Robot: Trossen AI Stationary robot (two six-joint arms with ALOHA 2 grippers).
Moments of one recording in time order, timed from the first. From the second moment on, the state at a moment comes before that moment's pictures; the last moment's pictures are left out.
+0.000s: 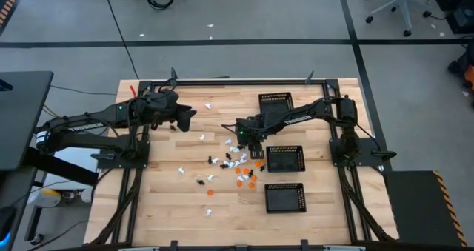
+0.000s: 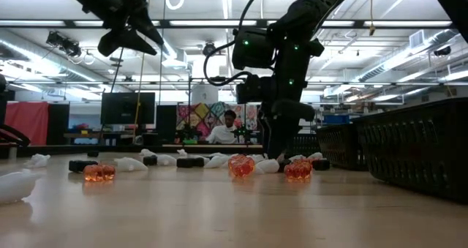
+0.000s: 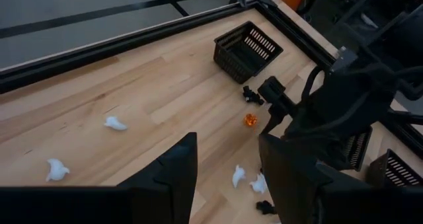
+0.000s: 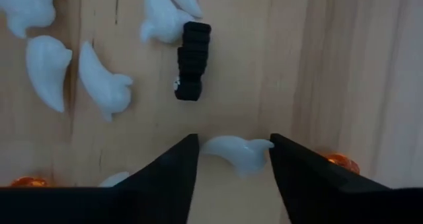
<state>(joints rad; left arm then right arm) 0.25 0.82 0.76 -0.46 -0.22 -0.59 -0.12 1.99 1.28 -0.58 0.05 -0.20</state>
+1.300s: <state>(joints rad) 0.25 0.82 0.76 -0.45 -0.22 -0.59 -0.20 1.83 1.24 -0.60 0.05 0.15</state>
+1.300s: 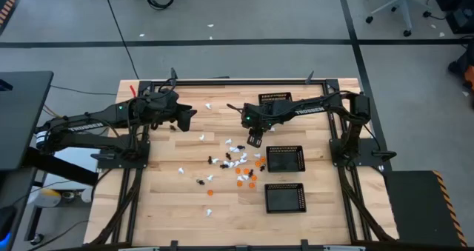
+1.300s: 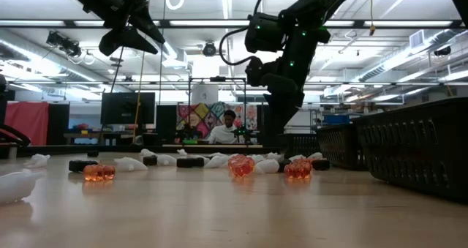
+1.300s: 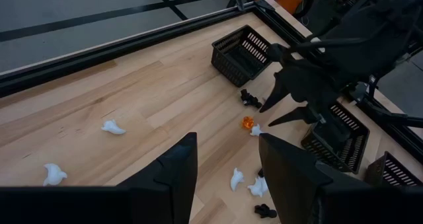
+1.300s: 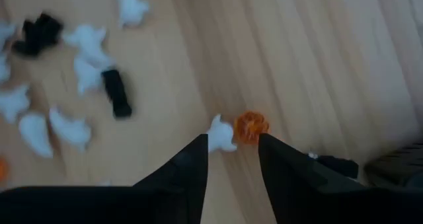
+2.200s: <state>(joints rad) 0.25 0.82 0.76 -0.46 -0.22 -0.59 -0.25 1.65 1.02 -0.67 0.03 -0.08</state>
